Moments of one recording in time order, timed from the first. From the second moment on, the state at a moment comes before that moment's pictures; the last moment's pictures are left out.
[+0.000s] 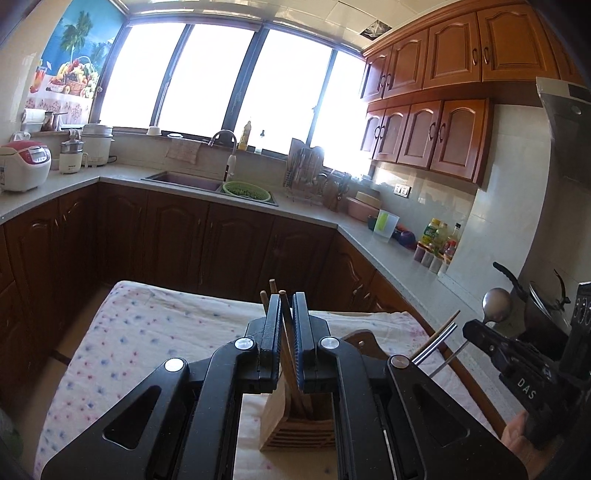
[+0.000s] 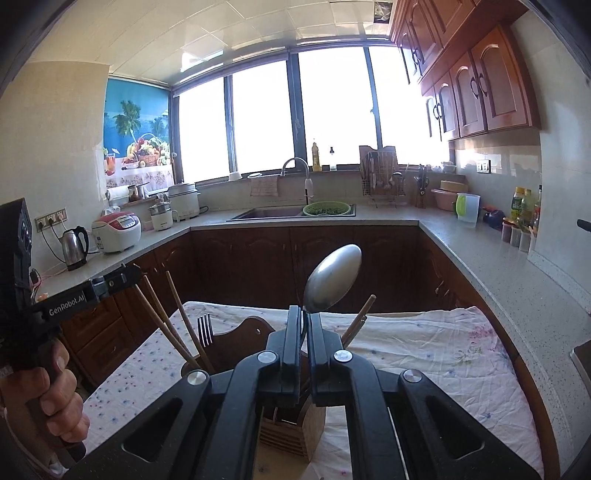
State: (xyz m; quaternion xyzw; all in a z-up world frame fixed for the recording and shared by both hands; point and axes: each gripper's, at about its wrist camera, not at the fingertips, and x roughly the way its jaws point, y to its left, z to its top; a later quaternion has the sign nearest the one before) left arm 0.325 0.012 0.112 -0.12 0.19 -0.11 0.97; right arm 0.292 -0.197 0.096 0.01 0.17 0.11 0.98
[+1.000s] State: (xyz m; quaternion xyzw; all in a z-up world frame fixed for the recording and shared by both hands) left arm 0.328 -0.003 0.095 -0.10 0.24 -0.14 0.96; right arm 0.337 -0.207 0.027 0.08 0.29 0.14 0.94
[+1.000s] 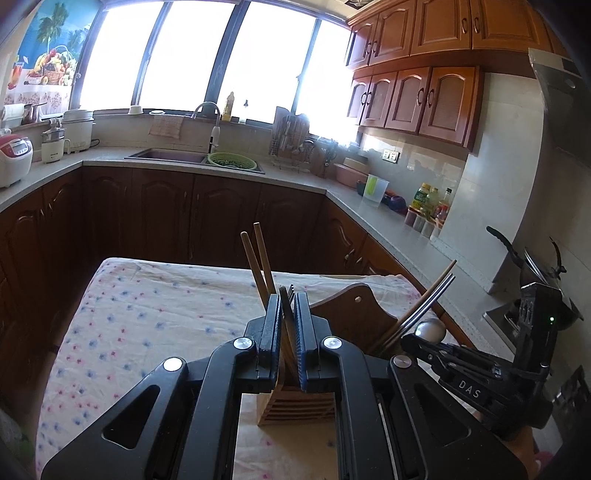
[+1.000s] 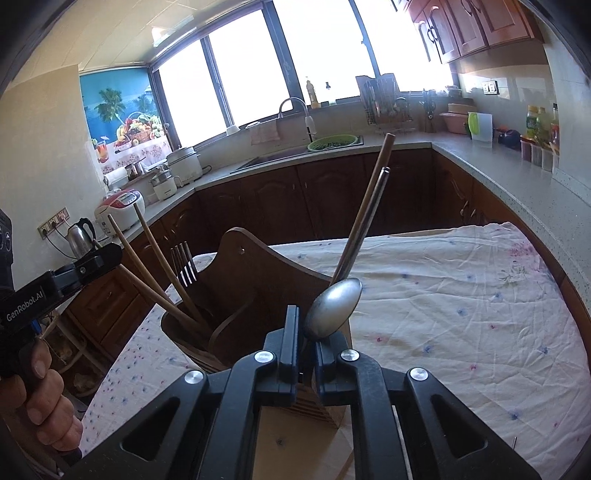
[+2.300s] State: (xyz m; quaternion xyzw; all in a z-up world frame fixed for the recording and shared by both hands) left arm 0.171 0.009 -0.002 -0.14 0.36 -0.09 0.92; right arm 0.133 -0.312 -0.030 0.17 0.30 0.04 0.94
